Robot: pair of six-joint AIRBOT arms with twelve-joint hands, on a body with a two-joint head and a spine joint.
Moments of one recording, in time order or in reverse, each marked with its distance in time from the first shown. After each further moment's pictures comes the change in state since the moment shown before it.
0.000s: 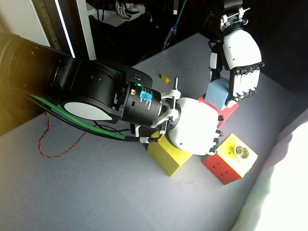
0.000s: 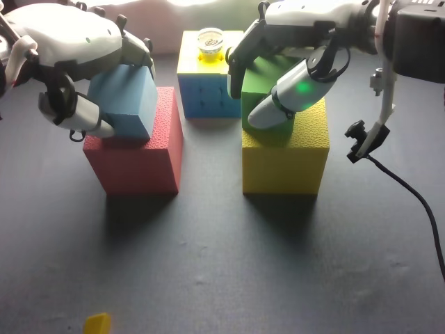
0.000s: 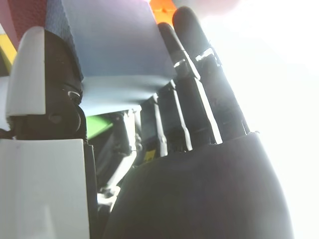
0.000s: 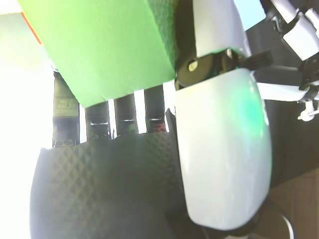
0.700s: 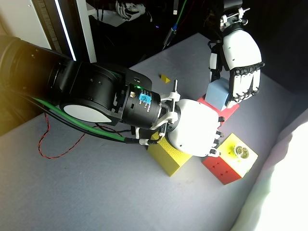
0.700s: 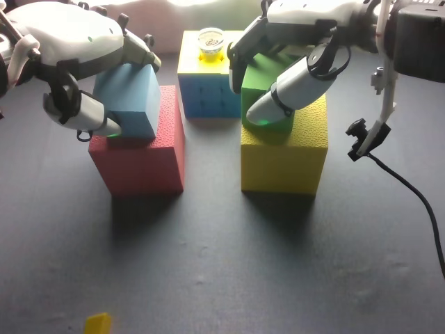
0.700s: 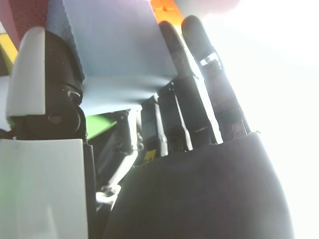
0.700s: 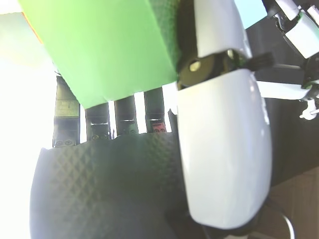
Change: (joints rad) left arm -0.002 -0.004 0.000 0.002 -0.002 0.000; right arm 0.000 0.001 0.005 -0.004 0.008 -0.004
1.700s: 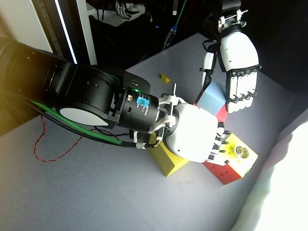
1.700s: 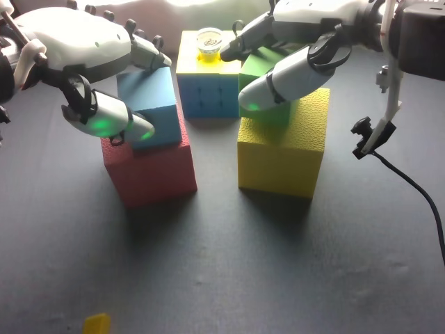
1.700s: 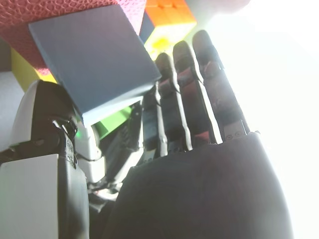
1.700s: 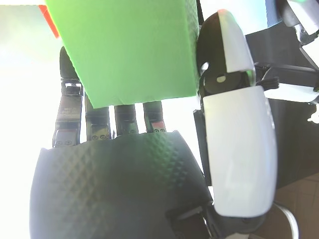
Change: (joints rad) left arm 0.000 -0.007 0.000 -0.003 0.016 0.000; right arm 0.000 0.004 0.005 0.004 -0.002 -0.004
